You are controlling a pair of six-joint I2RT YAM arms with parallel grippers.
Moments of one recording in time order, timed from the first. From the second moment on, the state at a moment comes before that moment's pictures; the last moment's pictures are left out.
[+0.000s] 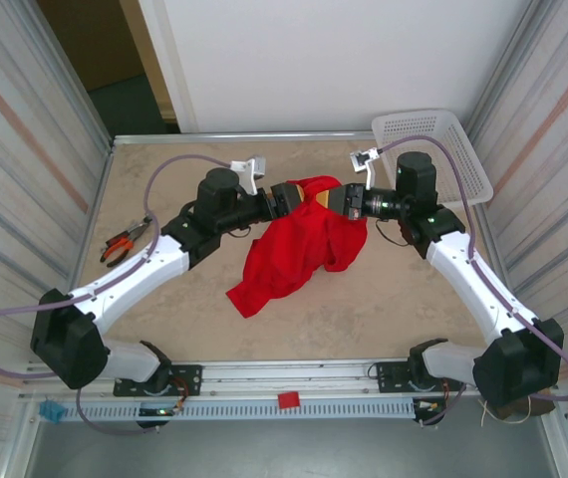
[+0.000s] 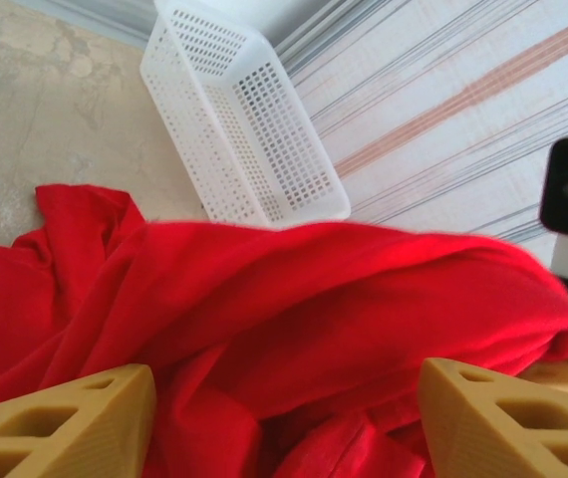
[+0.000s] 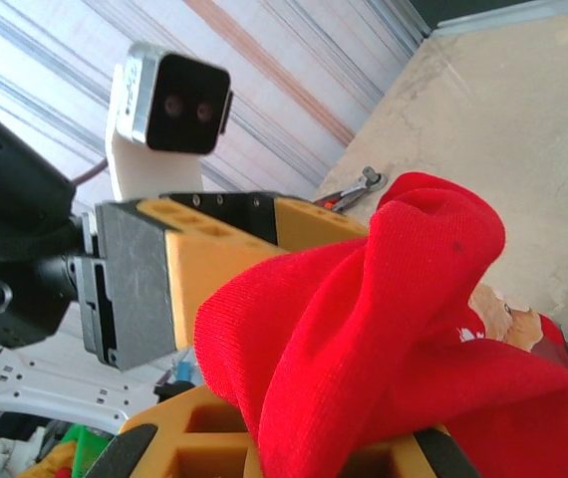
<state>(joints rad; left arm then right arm) -0.66 1.35 1.07 -0.01 0.29 -0.81 0.32 1.22 1.06 -0.17 -0.89 0.56</state>
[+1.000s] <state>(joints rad) -0.56 1.35 1.11 0.24 0.53 -0.84 0.17 1.35 0.93 -0.16 -0.68 0.63</state>
